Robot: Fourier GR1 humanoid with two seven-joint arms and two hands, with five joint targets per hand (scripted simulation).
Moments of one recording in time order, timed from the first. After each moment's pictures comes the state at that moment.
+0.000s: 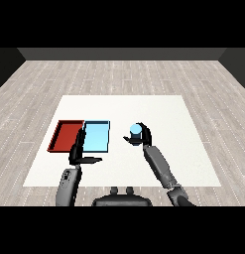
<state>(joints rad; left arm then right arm) 0.00 0.02 -0.02 -1.55 -0.01 -0.01 -0.38 -0.51 -0.01 0.16 -0.93 -0.19 -0.32 -0.40</state>
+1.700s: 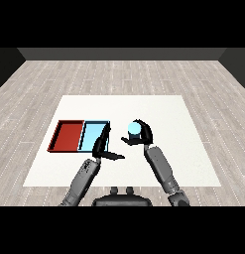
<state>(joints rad) -0.22 0.00 -0.34 -1.42 0.11 0.20 -0.29 -0.44 -0.01 0.20 -1.27 -0.10 -0.23 -0.25</state>
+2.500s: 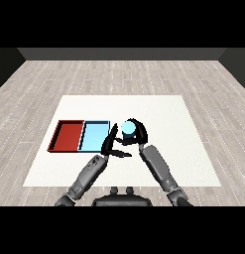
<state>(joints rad) -0.37 0.00 -0.46 -1.16 0.27 0.31 -0.37 -0.49 0.00 0.30 -1.29 -0.17 -0.28 -0.21</state>
